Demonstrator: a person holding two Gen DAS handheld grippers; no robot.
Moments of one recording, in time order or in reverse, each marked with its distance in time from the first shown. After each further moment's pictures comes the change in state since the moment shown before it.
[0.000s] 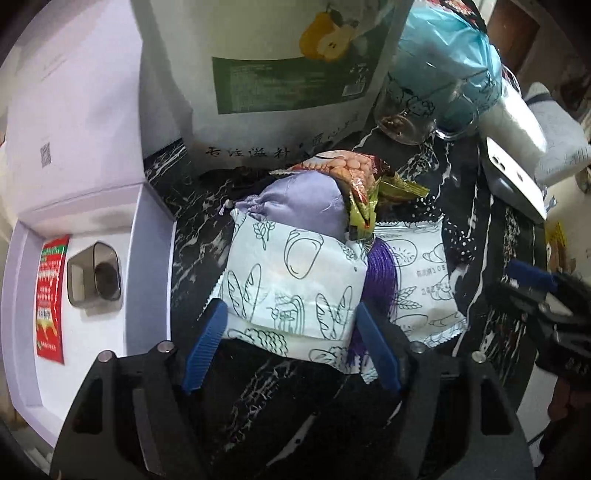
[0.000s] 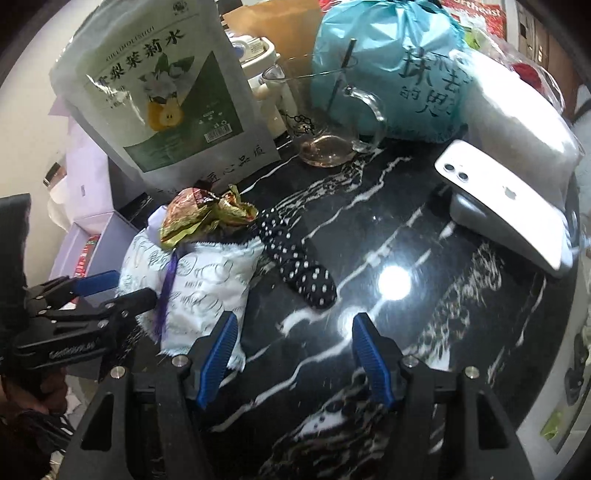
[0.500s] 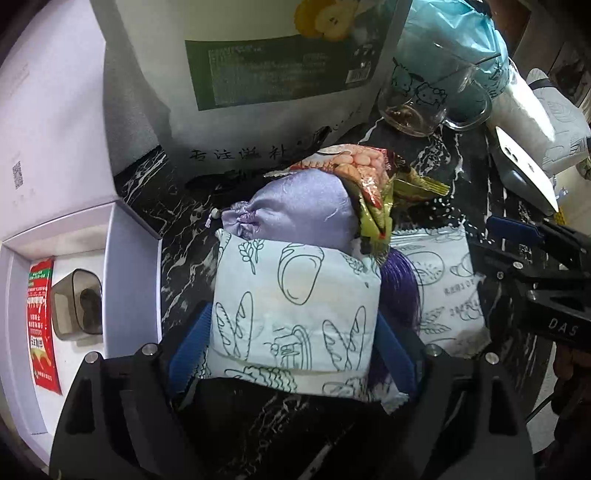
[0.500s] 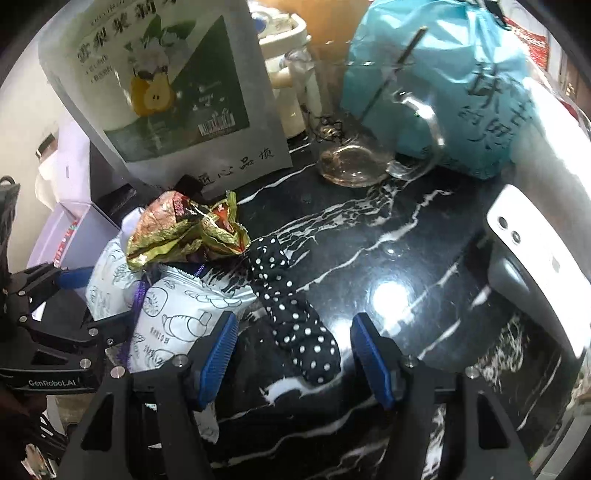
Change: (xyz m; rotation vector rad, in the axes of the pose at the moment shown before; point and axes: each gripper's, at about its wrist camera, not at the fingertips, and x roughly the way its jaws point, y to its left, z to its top) left arm 0.030 0.001 0.013 0.045 0.017 -0.004; right arm 0.047 0.007 0.034 -0.139 0.036 -0.025
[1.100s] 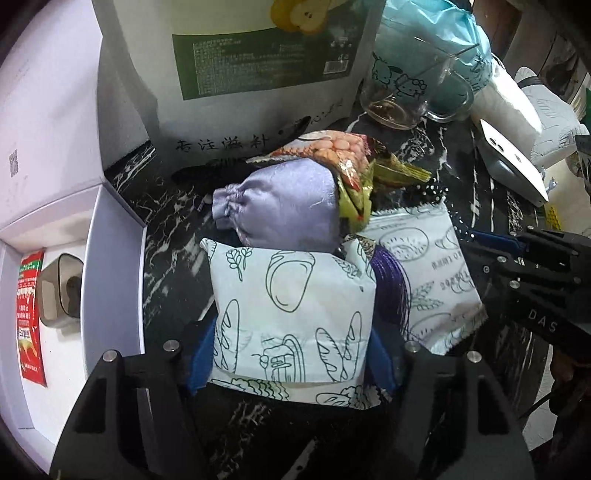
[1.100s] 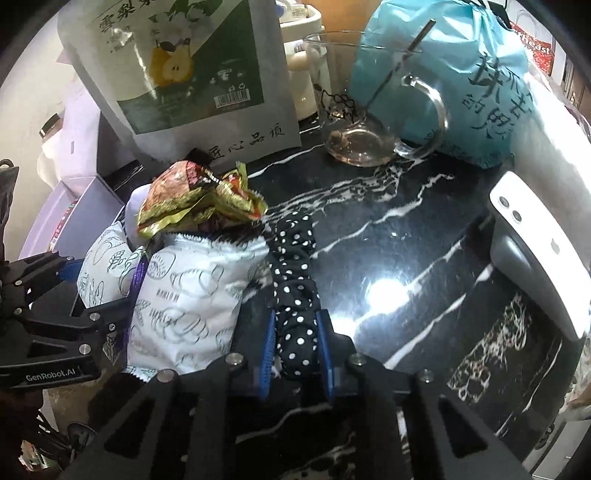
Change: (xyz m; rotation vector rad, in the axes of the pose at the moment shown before) left arm -0.001 -0.010 -0.019 0.014 -0.033 -0.039; right arm -0.006 0.008 -0.023 -0.019 0.004 -0.009
